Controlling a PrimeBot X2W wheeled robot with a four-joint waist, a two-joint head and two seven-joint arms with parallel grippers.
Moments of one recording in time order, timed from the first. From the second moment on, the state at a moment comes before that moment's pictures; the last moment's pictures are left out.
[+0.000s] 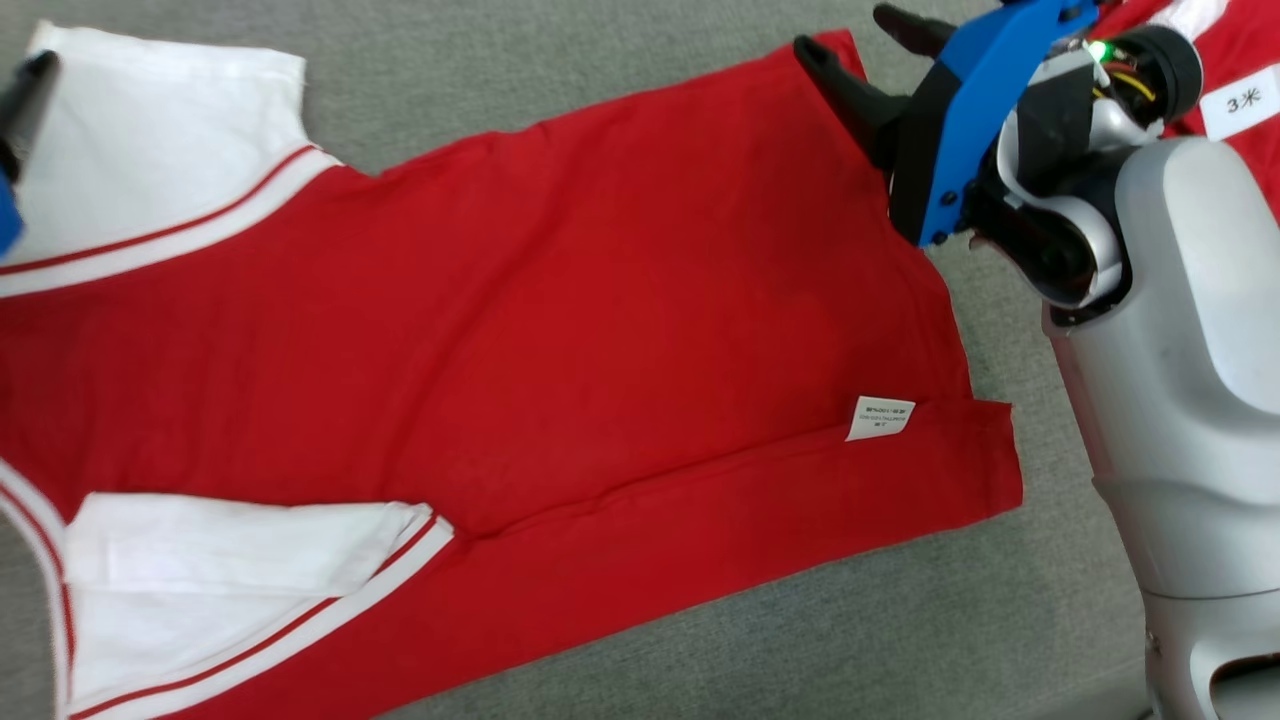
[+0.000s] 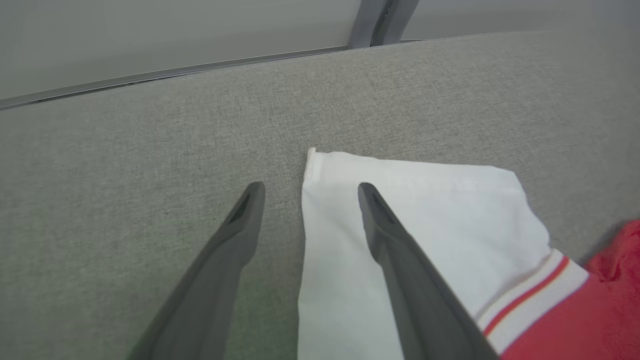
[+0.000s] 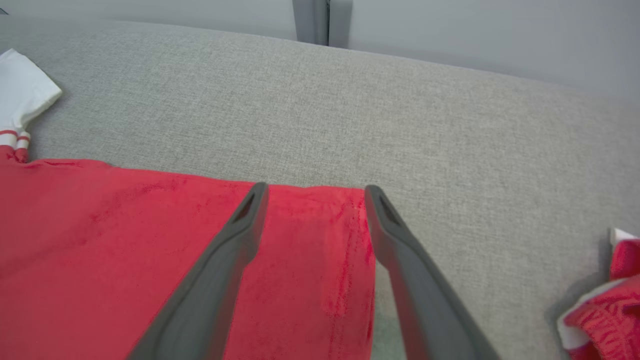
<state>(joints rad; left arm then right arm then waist) -0.83 0.71 -0.31 0.20 -0.75 0.02 0.75 -0.96 -0.14 0.24 0.33 0.40 0.13 0.65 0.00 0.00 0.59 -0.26</state>
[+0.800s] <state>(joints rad) -0.88 0.76 -0.31 0.14 -0.75 0.05 0.84 -1.08 -0.21 0.29 0.46 0.46 0.13 0.62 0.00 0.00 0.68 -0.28</state>
